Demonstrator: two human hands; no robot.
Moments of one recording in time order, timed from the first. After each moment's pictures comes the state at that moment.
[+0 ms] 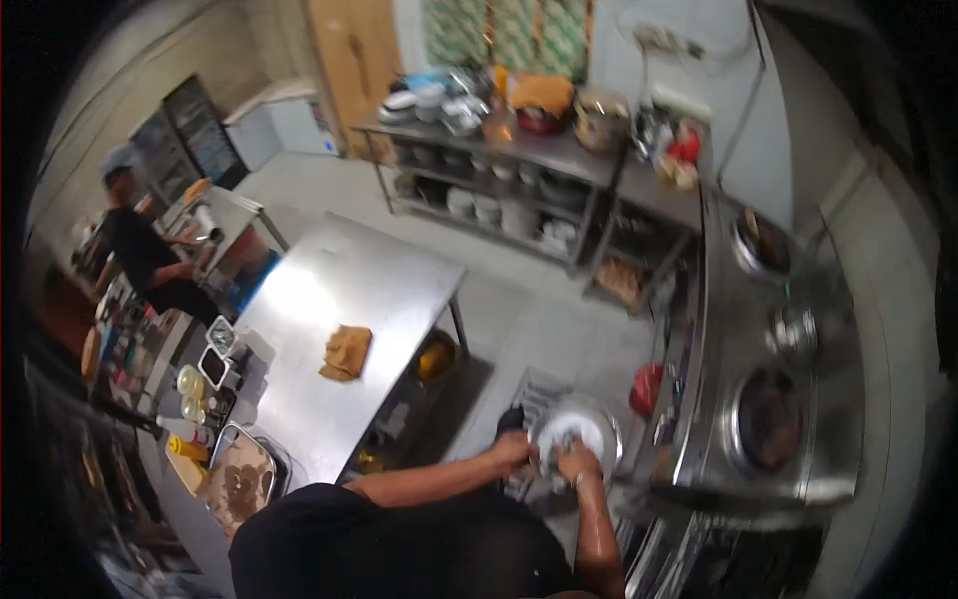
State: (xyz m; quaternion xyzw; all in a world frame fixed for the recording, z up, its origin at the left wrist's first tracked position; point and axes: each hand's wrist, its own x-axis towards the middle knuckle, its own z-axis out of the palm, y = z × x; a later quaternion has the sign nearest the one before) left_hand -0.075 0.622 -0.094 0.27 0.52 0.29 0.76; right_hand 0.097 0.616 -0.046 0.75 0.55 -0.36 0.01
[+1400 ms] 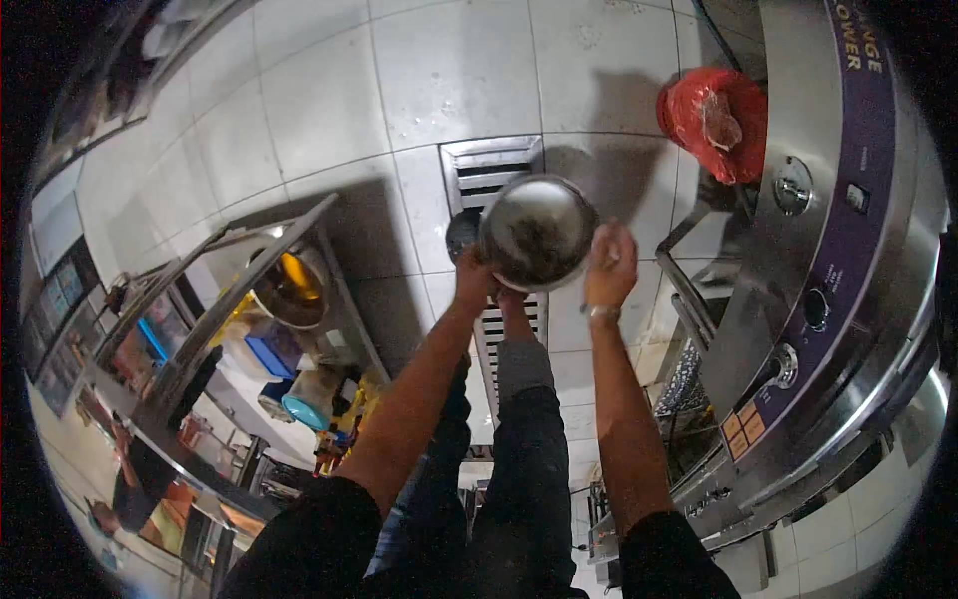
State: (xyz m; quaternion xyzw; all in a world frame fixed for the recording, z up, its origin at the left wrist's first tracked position) left_hand 0.037 0.904 -0.672 0.04 0.57 0.30 0.76; right_hand 0.246 0.890 -0.584 0.86 0.19 -0.33 -0.33
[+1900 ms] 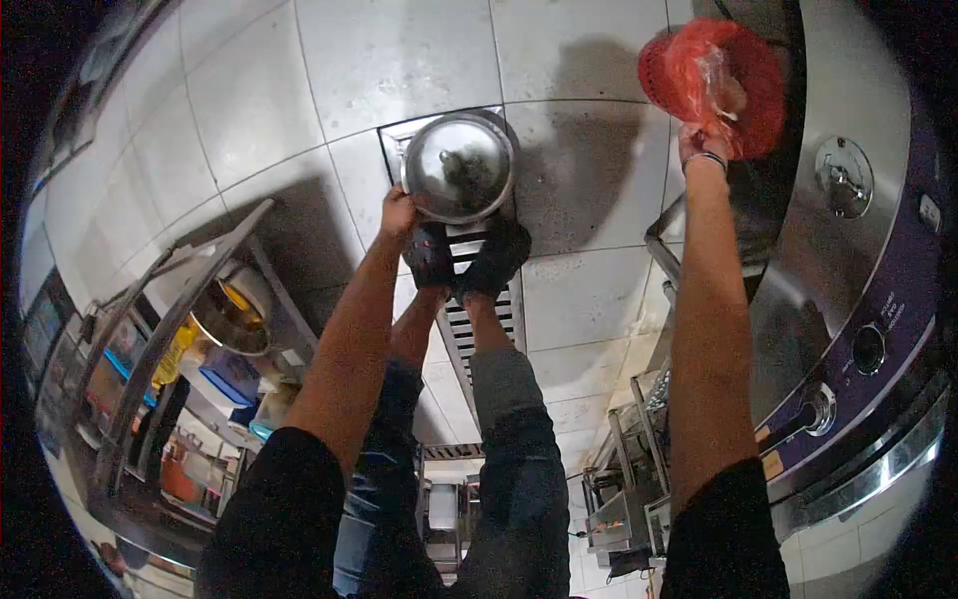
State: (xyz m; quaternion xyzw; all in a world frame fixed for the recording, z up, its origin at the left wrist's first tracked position) left_hand -0.016 0.962 -0.884 0.20 0.62 0.18 0.74; right_hand 0.545 0.940 -0.806 0.45 -0.25 -0.44 -0.74
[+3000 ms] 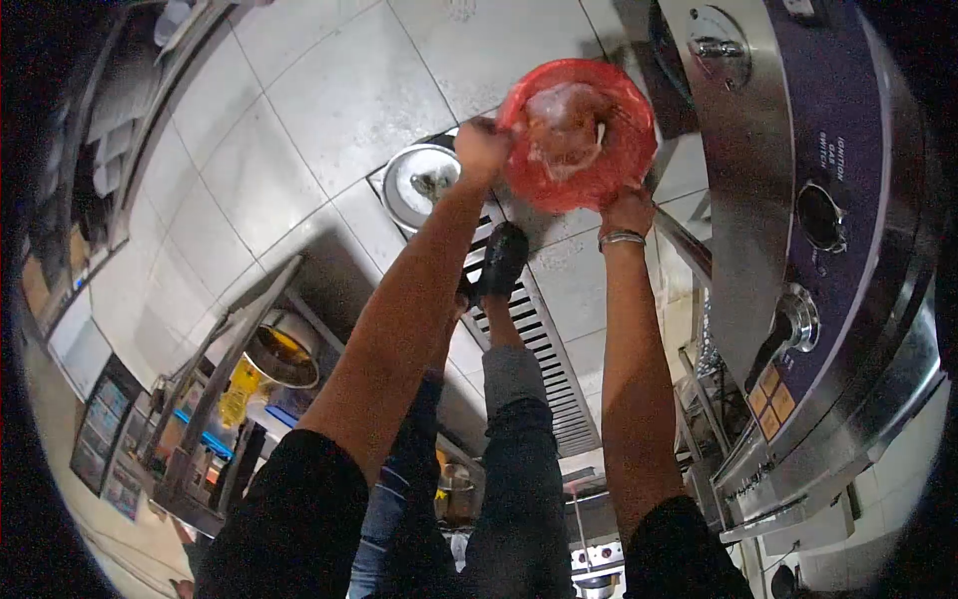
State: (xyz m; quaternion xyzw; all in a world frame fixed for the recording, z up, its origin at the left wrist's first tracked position) left_hand 0.269 1.023 -0.729 0.69 0.55 -0.05 0.47; right_hand 0.384 0.808 -0.717 0.75 -0.12 -0.29 -0.58
